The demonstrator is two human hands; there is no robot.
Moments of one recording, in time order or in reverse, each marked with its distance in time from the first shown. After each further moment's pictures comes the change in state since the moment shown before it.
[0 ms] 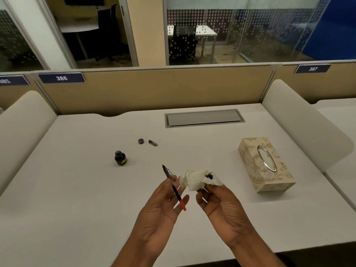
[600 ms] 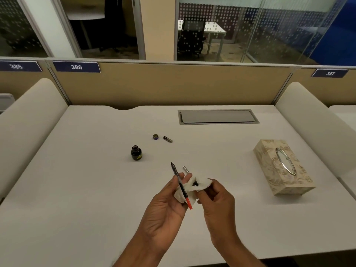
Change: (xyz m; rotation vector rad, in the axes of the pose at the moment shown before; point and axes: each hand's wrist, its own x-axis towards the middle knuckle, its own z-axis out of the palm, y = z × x) left_hand 0.014 0.048 -0.055 -0.238 -0.076 -0.162; right_hand 0.008 0.090 0.055 -0.834 0.182 -0.455
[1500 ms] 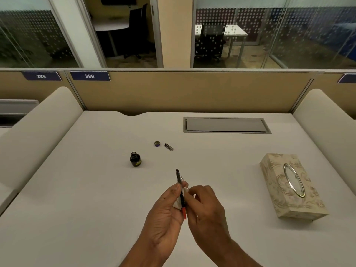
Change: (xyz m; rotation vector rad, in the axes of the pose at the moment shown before) left_hand 0.027 -0.050 0.046 0.093 0.187 0.258; right_hand 0.052 0.004 -0.049 -0.818 -0.236 -0.789
